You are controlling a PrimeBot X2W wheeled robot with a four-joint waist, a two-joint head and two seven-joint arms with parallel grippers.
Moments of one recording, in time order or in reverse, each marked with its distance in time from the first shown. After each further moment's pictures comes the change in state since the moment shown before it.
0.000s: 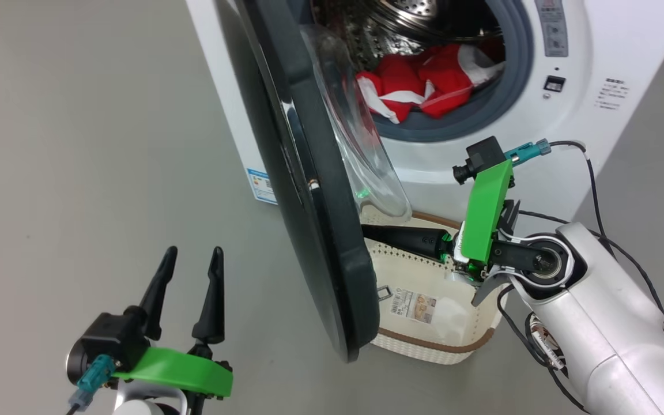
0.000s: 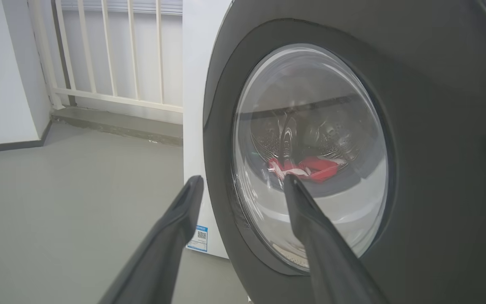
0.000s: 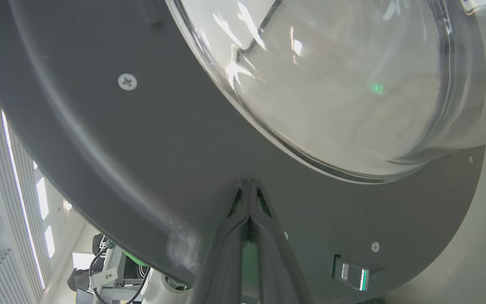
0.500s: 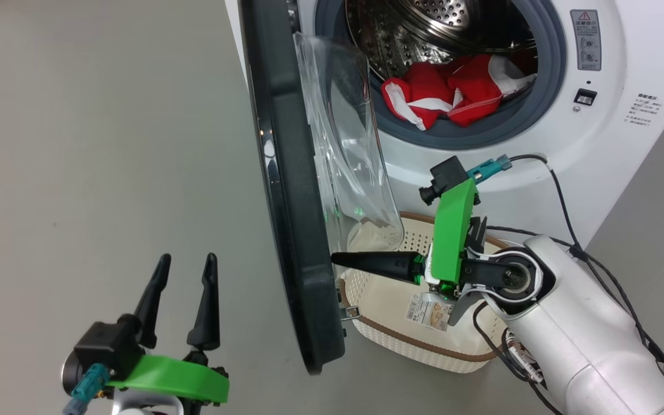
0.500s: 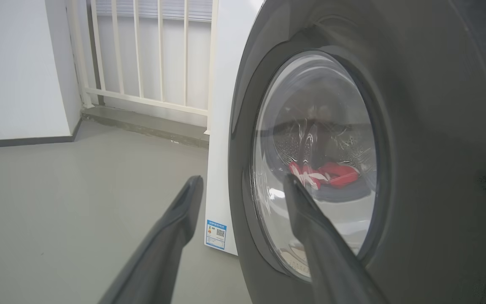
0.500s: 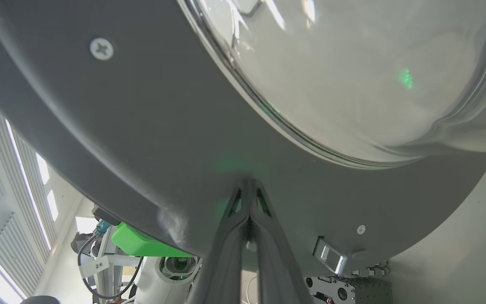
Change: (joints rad) left arm 0.024 0.002 0.002 -0.016 -0.008 0.021 0.000; right arm -0.004 0.033 0.082 0.022 0.003 0.000 0.001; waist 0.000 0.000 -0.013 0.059
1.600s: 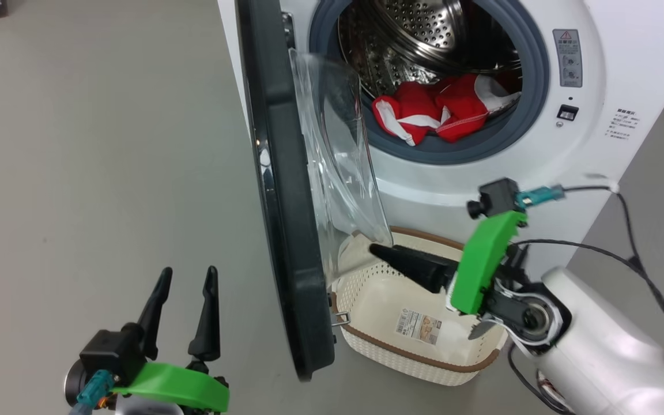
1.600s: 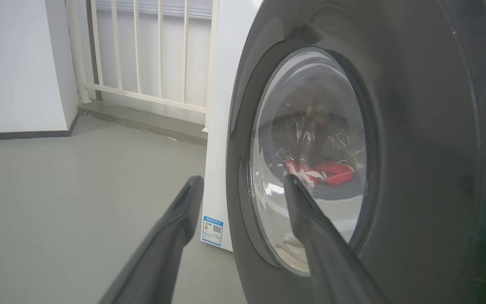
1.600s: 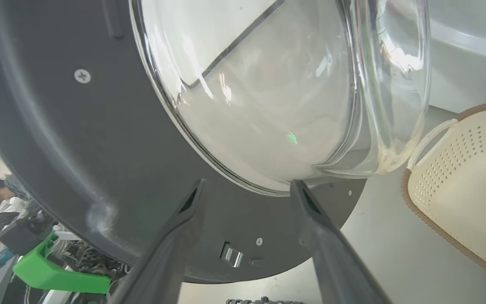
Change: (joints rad) left arm 0.018 0.006 -0.004 0.026 -0.014 0.007 0.000; right arm 0.070 -0.119 0.108 -0.063 -0.176 0.000 -0.353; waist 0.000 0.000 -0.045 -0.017
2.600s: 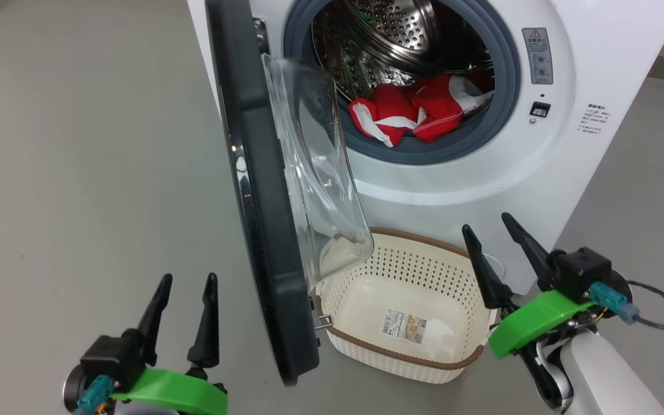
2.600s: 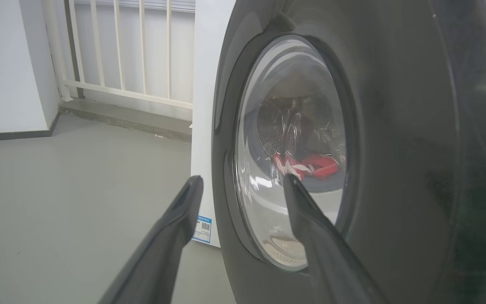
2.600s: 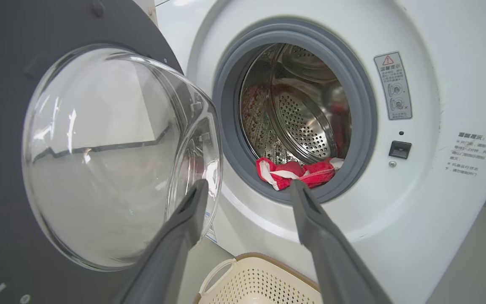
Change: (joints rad) left arm 0.017 0.004 0.002 0.004 0.010 -0.007 0.000; right arm 0.294 0.113 -0.415 -0.011 -1.084 0.001 -0.714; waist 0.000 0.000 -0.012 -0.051
